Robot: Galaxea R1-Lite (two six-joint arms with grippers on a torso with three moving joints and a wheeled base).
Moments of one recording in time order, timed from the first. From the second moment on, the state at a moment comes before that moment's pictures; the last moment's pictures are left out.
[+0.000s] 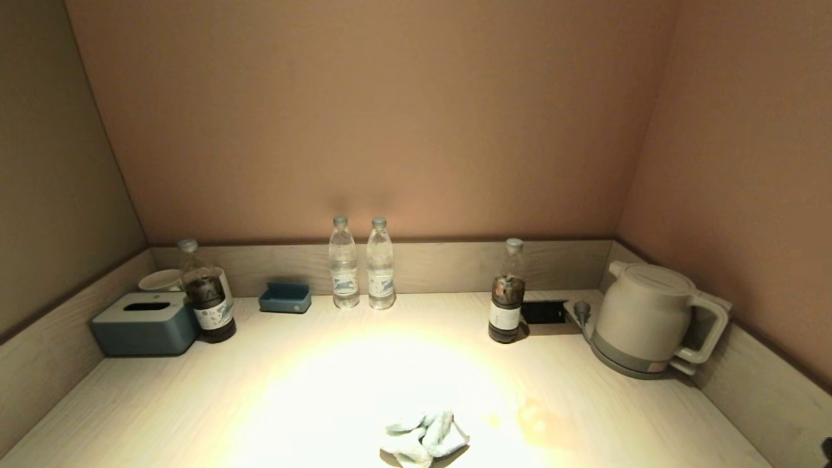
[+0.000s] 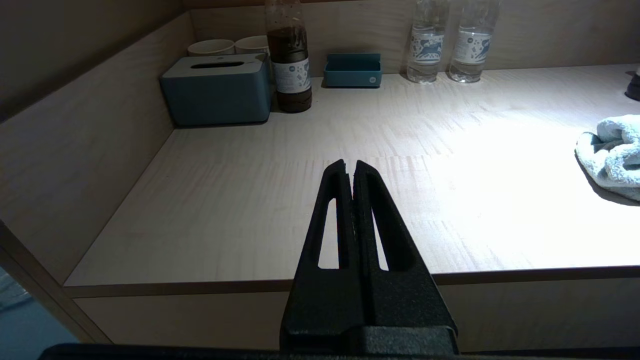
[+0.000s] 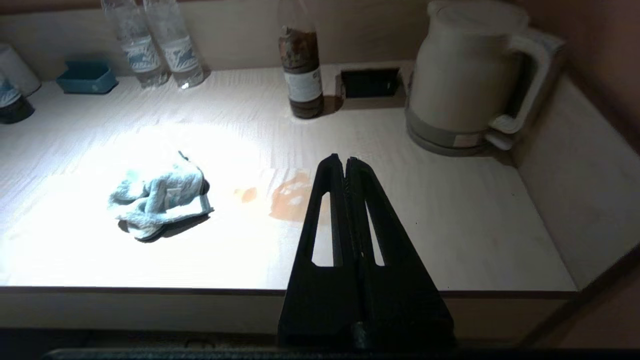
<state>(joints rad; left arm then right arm) -0.02 0.00 0.00 0.02 0.00 0.02 -0.01 0.44 -0.37 0.08 0.10 0.07</state>
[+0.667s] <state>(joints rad) -0.02 0.00 0.00 0.02 0.00 0.02 0.17 1.37 -0.68 -0.07 0.35 0.16</state>
